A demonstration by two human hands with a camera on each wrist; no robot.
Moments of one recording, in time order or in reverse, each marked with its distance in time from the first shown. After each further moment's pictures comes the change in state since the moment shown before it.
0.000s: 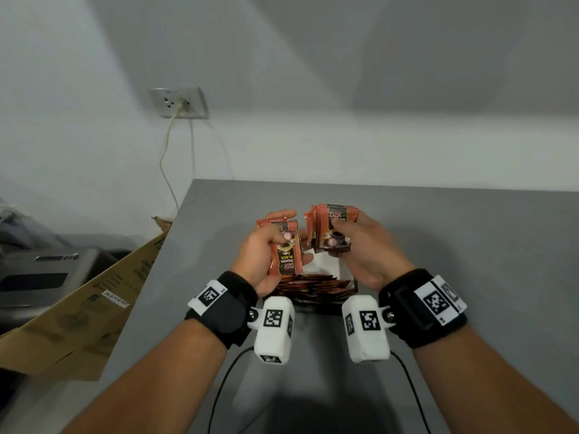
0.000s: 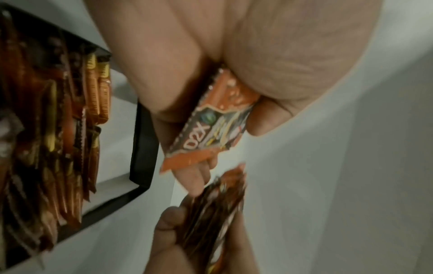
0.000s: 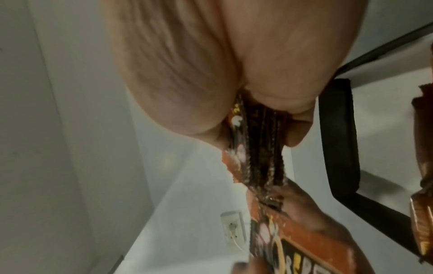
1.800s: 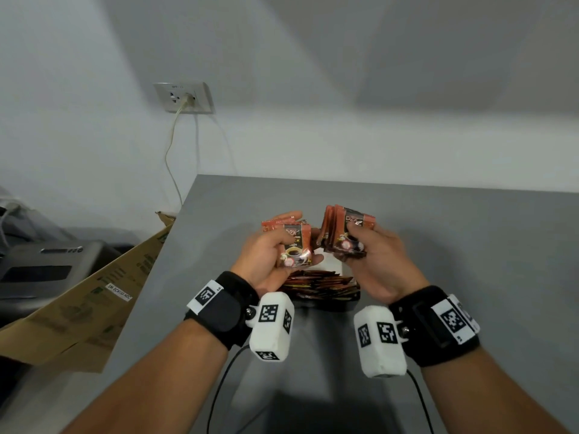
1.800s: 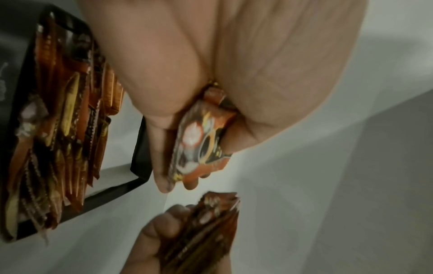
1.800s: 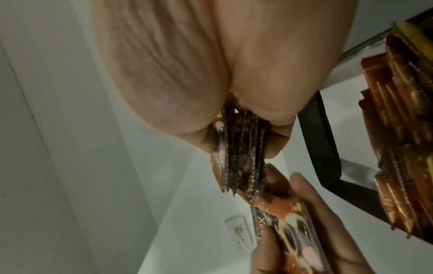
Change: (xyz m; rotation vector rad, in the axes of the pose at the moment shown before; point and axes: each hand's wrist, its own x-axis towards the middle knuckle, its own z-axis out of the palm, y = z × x) left_hand -0.007 -0.004 -0.003 -0.103 -0.063 -0.087; right_hand -0.018 0.012 -0.014 0.234 -0.036 0.000
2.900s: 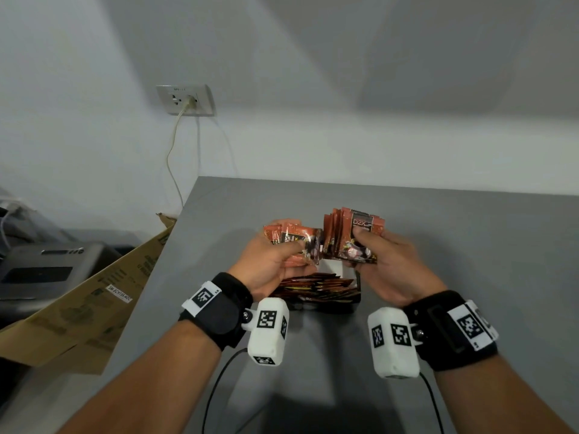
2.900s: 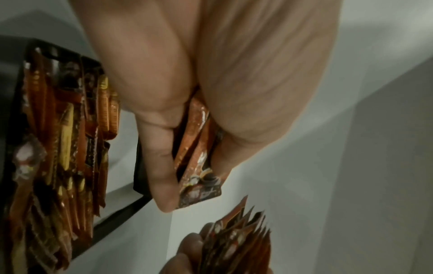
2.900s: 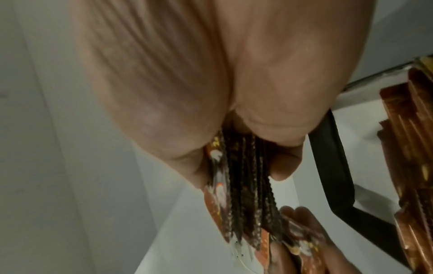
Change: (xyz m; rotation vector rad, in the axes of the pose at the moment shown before) left_hand -0.001 0.002 -0.009 0.259 -0.047 0.011; right_hand -0.004 -0.003 -0.016 -0.013 -0.081 -0.006
